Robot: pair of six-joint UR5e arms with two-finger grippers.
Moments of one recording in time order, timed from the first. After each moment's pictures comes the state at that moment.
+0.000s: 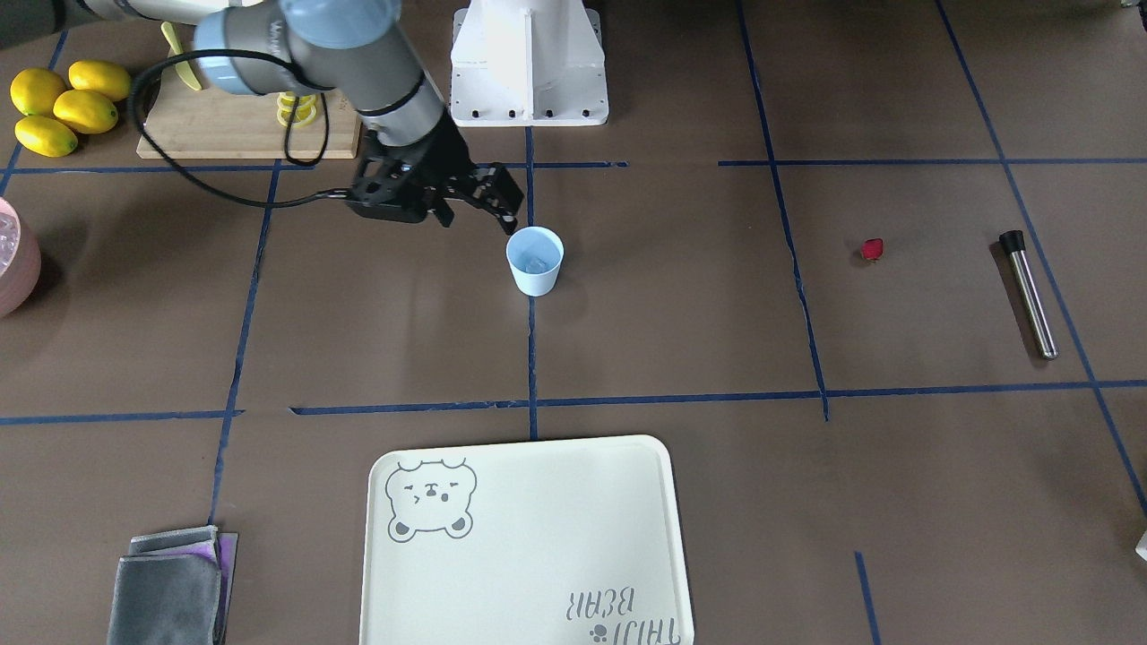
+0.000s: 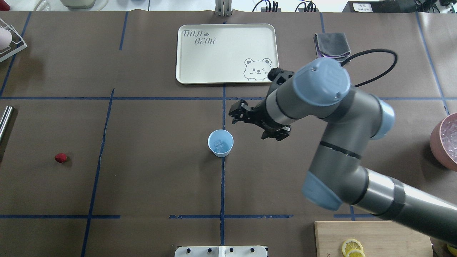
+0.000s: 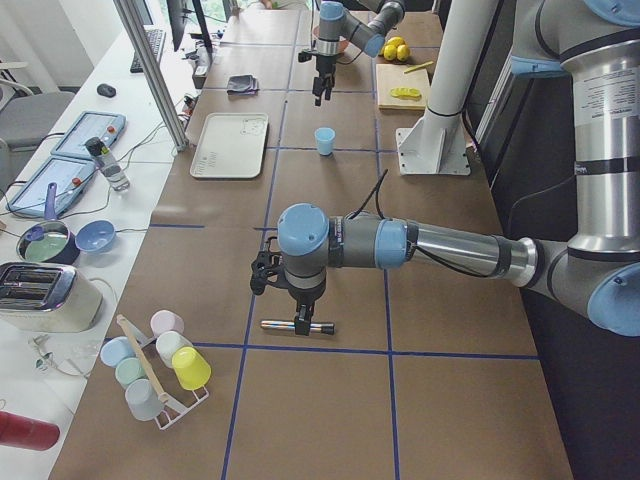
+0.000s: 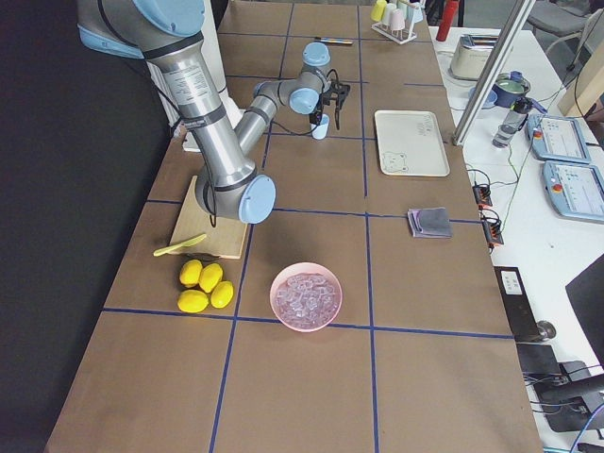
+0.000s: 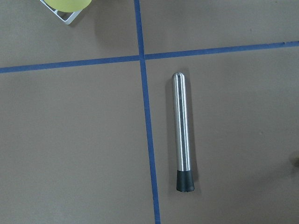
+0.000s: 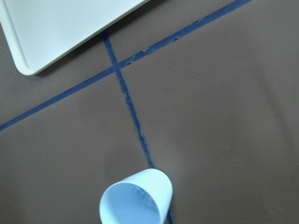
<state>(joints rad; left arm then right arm) -1.60 -1.41 -1.89 -1.42 -2.39 0.11 0.63 -1.09 1.90 -1.34 2.03 1.62</state>
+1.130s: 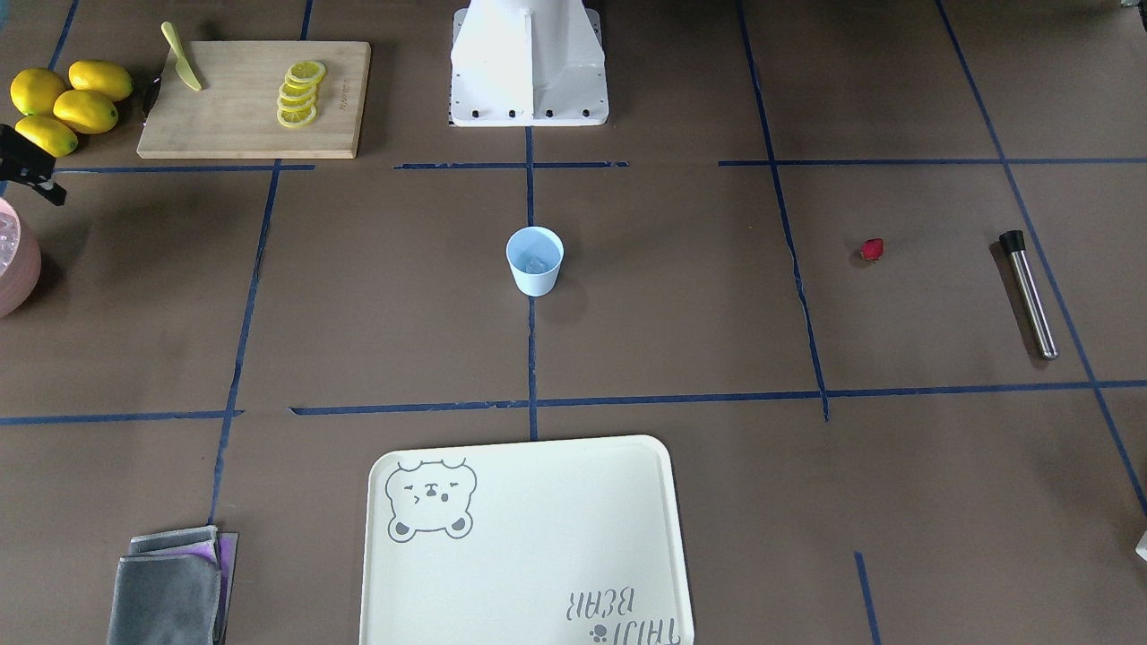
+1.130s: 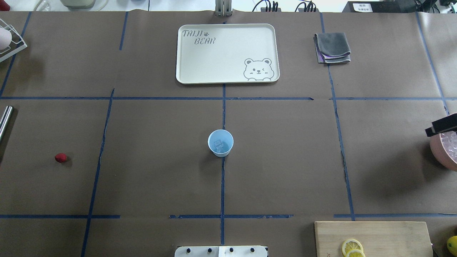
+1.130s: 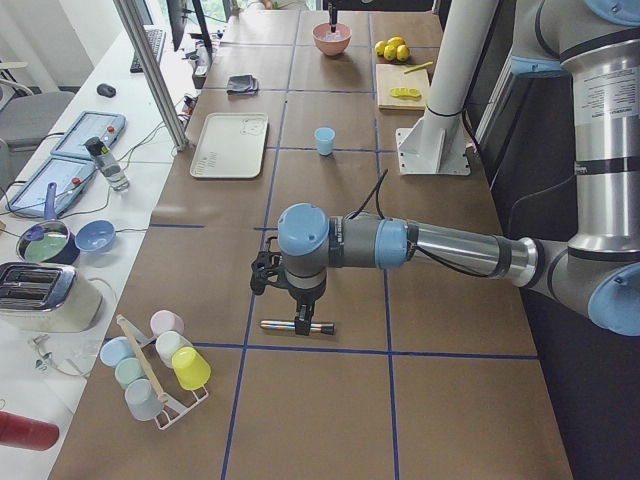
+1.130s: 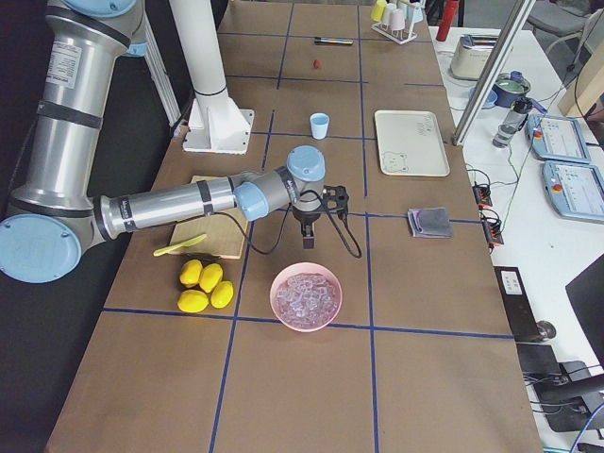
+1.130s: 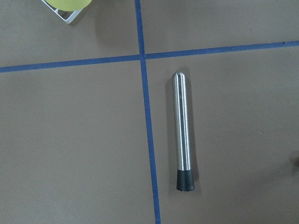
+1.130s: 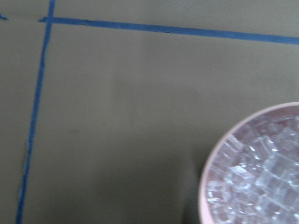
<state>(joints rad) -1.60 -1.41 -1.89 -1.42 -2.39 0.11 1.23 -1.85 1.99 -1.32 2.35 0.36</state>
